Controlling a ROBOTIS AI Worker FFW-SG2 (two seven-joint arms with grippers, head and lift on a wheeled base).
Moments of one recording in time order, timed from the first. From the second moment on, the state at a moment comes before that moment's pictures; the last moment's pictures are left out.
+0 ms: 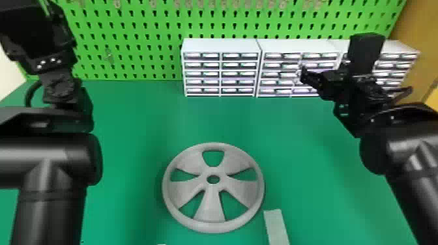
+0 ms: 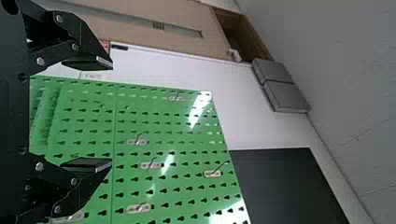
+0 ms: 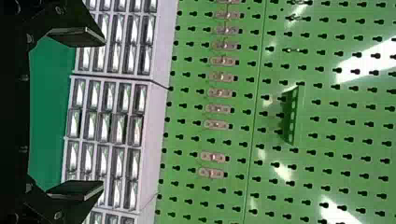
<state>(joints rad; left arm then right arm) -0.25 0.02 0.07 -1.92 -0.22 0.18 0.48 -0.41 -0.27 0.14 -1.63 -0.25 0.46 -0.09</state>
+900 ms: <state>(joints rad) -0.27 0.06 0.26 -1.71 0.01 0.17 0.01 -0.41 -0.27 0.13 -1.63 -0.26 0.47 -0.09</state>
